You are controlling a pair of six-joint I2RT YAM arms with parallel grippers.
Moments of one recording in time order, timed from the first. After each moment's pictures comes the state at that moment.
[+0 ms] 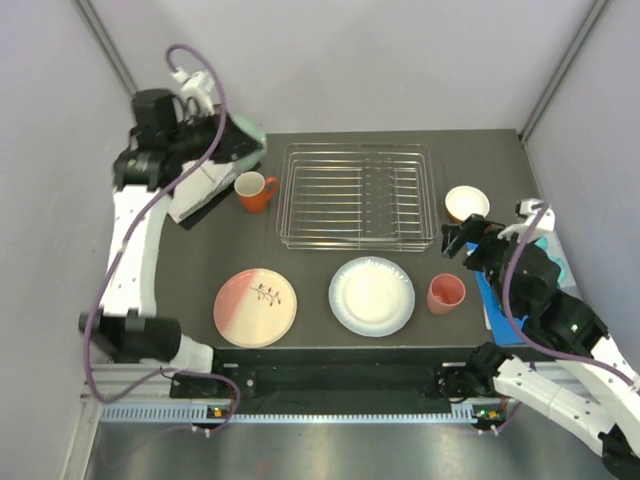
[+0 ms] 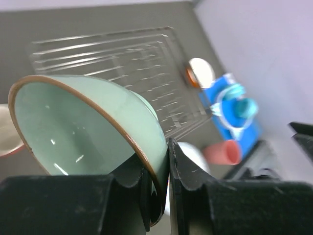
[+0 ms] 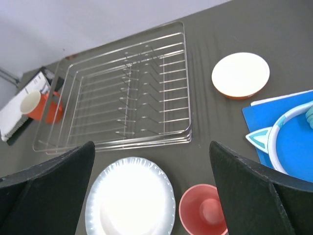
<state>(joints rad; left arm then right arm) -0.03 1.40 1.77 -0.74 0.67 -0.27 0.74 0.56 0.92 -0.62 0.66 0.52</state>
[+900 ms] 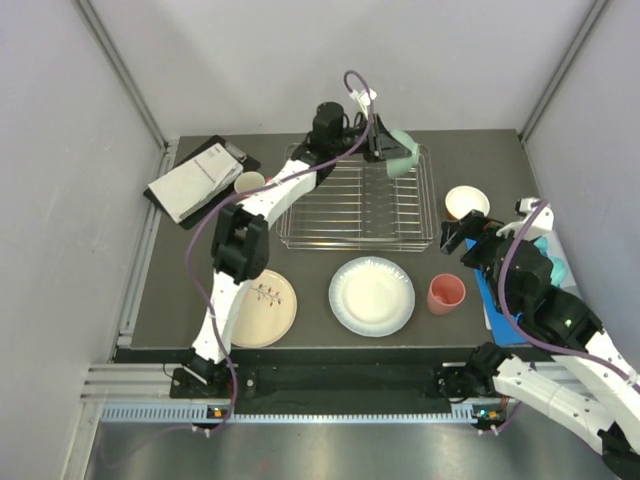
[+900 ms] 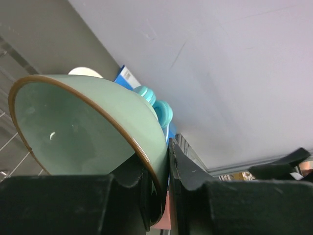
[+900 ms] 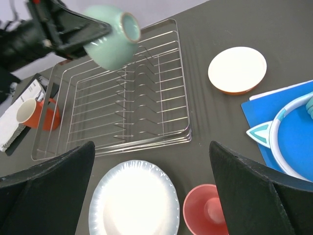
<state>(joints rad) -0.54 2.33 2.15 0.17 0.85 -0.95 0.74 0.58 0.92 -0.62 0.71 0.58</state>
